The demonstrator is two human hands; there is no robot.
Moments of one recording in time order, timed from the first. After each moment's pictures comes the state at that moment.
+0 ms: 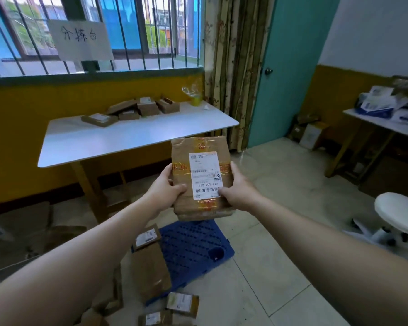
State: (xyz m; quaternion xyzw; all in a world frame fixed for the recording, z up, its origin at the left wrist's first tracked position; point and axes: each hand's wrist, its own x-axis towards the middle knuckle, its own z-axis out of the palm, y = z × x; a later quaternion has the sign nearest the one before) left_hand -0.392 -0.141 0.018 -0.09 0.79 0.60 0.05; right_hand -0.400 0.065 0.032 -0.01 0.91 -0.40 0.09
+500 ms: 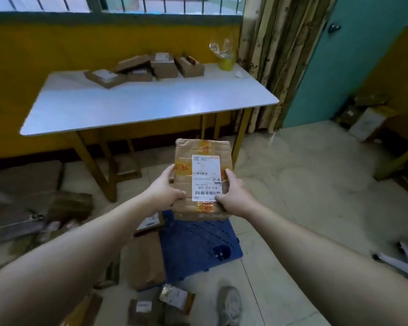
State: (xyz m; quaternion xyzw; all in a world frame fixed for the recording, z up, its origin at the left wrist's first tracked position) left_hand -0.561 -0.156 -0.082 -0.19 0.80 0.56 0.11; right_hand -0.610 0.044 -0.093 -0.06 0.92 -0.35 0.18
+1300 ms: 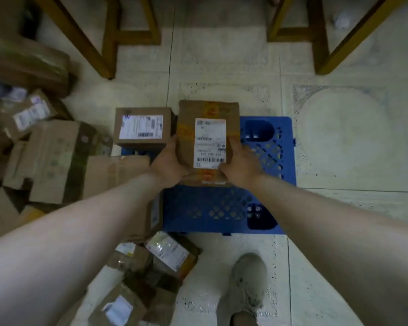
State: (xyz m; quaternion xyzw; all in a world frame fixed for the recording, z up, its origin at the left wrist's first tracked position) left_hand -0.675 -0.213 -0.602 -0.33 0.75 0.55 0.14; right_hand -0.779 -0.055 -0.623 -0.20 0.87 -0.26 0.37
